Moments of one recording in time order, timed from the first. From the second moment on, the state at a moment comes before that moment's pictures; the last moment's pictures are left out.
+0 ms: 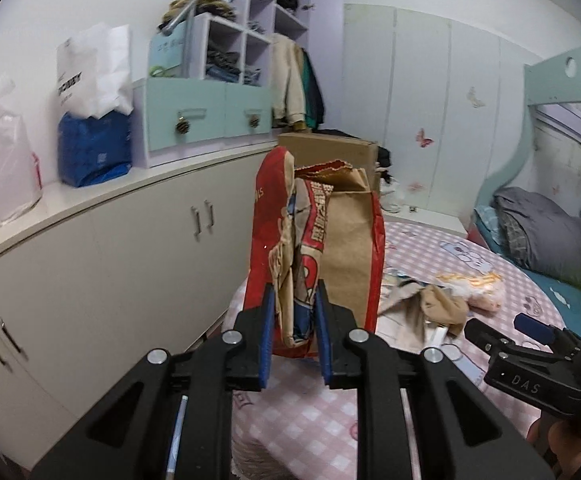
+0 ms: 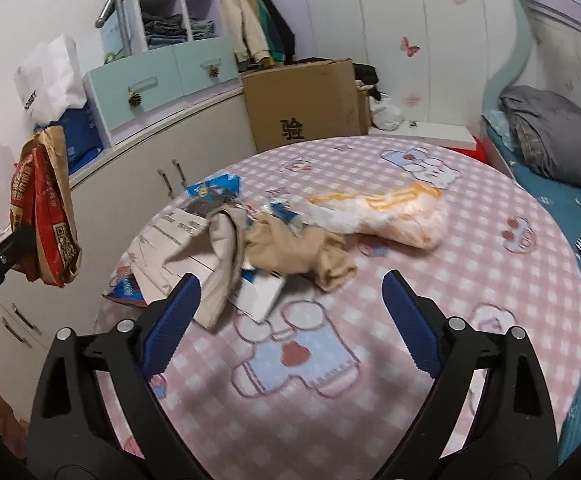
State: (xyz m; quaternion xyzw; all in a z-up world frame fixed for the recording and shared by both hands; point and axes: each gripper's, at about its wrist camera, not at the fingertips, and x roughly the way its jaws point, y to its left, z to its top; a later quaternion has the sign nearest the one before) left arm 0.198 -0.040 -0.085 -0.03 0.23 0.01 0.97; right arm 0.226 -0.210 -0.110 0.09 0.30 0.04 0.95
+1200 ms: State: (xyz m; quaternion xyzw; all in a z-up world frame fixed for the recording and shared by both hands) left arm 0.165 -0.007 -0.074 -0.06 0.22 0.02 0.97; right arm 0.179 -0.178 -0.034 0.08 0.17 0.03 0.98
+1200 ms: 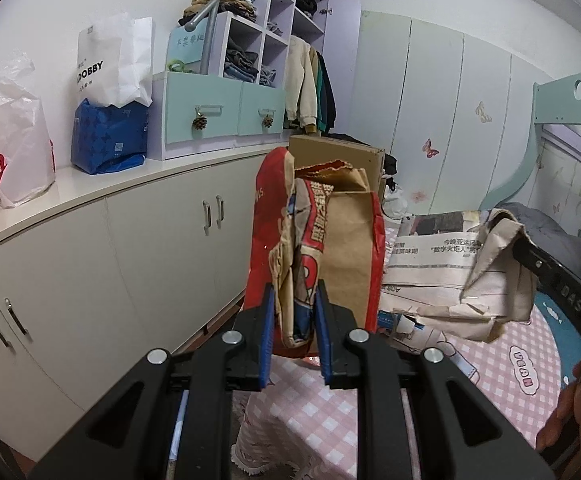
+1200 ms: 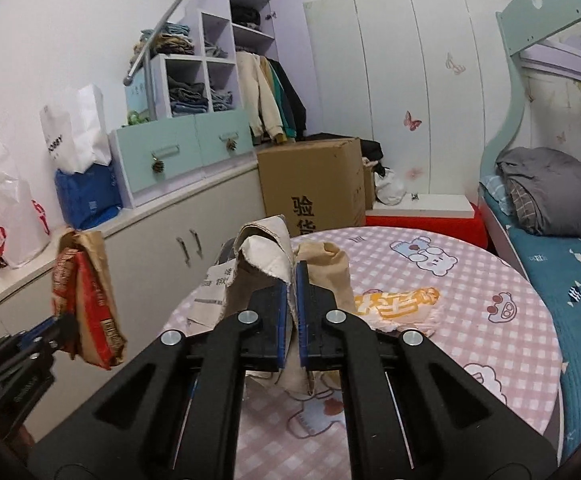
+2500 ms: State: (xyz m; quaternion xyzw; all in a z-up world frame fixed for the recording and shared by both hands) left arm 0.139 0.118 -0.155 -0.08 0.32 0.14 0.93; right arm 0.177 -0.010 -0.113 0.01 0.28 0.18 0.94
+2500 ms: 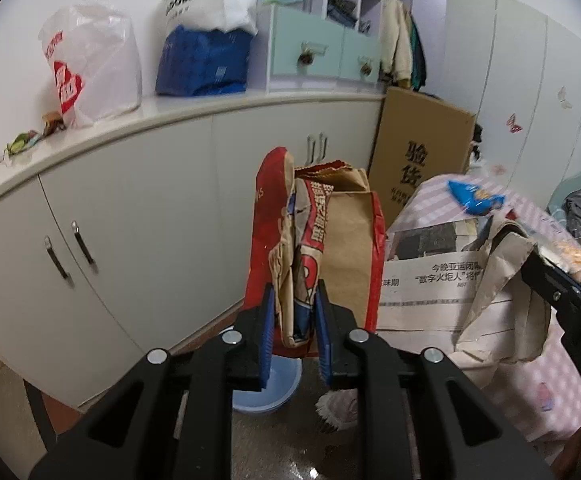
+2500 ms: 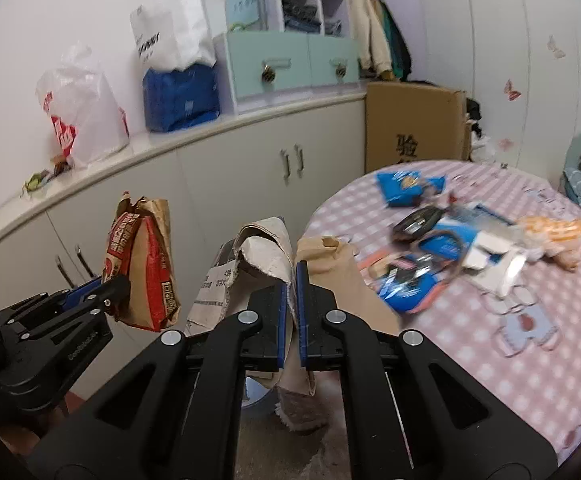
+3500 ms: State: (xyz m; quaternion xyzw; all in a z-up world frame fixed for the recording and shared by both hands) left arm 0.244 0.235 -0.380 -0.18 0.53 0.17 0.81; right arm 0.302 0.131 -0.305 -0.09 0.45 0.19 0.87
